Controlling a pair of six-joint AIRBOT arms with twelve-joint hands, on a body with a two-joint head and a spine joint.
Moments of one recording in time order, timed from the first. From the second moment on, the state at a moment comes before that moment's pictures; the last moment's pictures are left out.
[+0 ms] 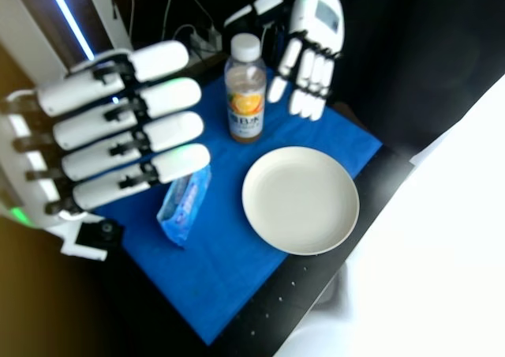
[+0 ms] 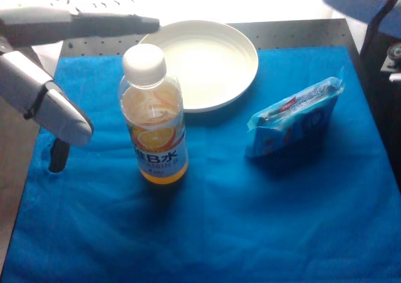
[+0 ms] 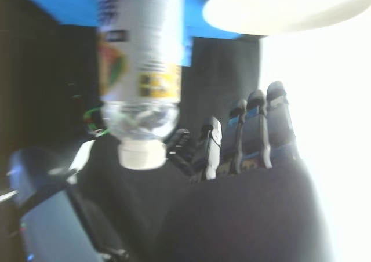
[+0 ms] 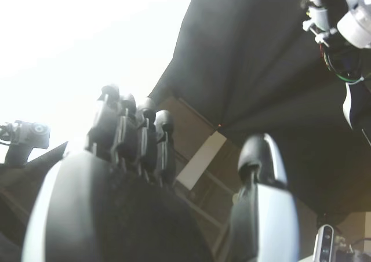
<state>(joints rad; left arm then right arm) 0.42 -0.89 1.37 1.35 -0.64 -0.50 -0.78 -1.13 1.40 0.03 1.38 -0.02</state>
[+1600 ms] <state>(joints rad) 0.42 -0.90 1.45 0.72 -0.49 0.02 -0.63 -1.13 1.54 -0.74 0.80 0.29</state>
